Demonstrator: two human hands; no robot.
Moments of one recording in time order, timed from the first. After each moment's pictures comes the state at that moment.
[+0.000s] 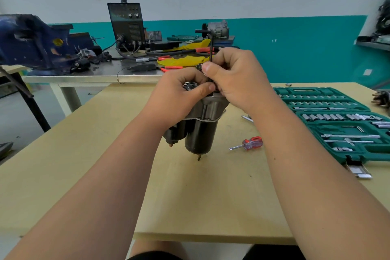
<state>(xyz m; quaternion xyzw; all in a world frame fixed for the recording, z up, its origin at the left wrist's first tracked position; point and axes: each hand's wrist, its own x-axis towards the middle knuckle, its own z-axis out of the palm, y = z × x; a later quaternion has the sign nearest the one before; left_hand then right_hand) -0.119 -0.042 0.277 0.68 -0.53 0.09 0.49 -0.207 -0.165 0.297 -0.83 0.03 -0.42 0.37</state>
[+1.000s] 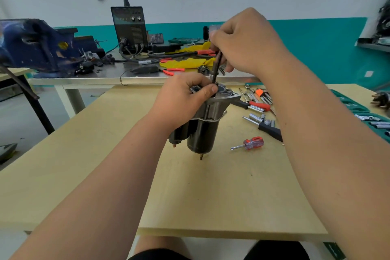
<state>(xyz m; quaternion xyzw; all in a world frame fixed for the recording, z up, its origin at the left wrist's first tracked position) -0.126 -0.043 0.277 0.73 -0.51 0.11 0.45 -0.218 -0.158 0.359 -0.89 0.13 -0.39 0.21</state>
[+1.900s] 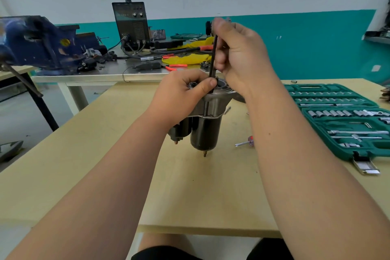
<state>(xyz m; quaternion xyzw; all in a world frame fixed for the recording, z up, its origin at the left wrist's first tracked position) -0.117 -0.037 0.274 0.72 -0.51 0.11 0.46 -0.188 -0.158 0.321 -0.58 -0.04 -0.37 0.72</state>
